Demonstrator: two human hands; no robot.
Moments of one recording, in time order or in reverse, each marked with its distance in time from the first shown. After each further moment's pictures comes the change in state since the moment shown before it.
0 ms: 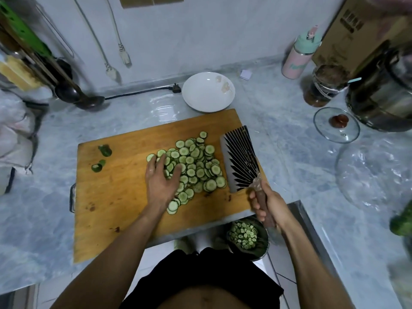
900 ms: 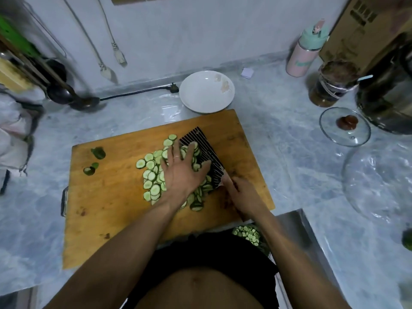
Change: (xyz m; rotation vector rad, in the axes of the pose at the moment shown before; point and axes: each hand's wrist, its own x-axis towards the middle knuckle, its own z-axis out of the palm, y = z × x) left_hand 0.020 0.070 0.043 0.503 -0.159 0.140; right_hand 0.054 -0.011 0.042 -0.757 -0.050 -0.418
